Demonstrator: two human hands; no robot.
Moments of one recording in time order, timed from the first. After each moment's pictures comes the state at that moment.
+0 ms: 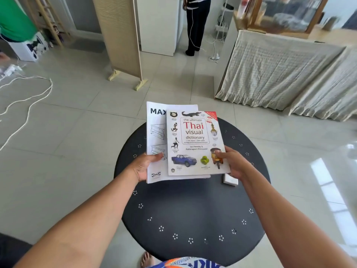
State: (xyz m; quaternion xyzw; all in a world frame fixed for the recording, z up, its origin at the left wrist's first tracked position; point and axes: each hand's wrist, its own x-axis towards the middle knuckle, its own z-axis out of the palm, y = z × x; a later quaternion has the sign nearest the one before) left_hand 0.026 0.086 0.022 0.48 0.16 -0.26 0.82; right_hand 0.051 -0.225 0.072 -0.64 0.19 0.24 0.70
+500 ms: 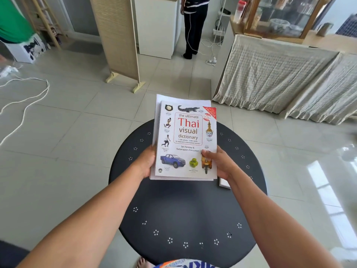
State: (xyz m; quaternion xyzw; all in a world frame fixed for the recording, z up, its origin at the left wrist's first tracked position) left_hand 0.041 0.050 0.057 0.57 0.16 -0.22 0.78; right_hand 0.054 -0.204 0.068 -0.58 0.15 0.25 0.76
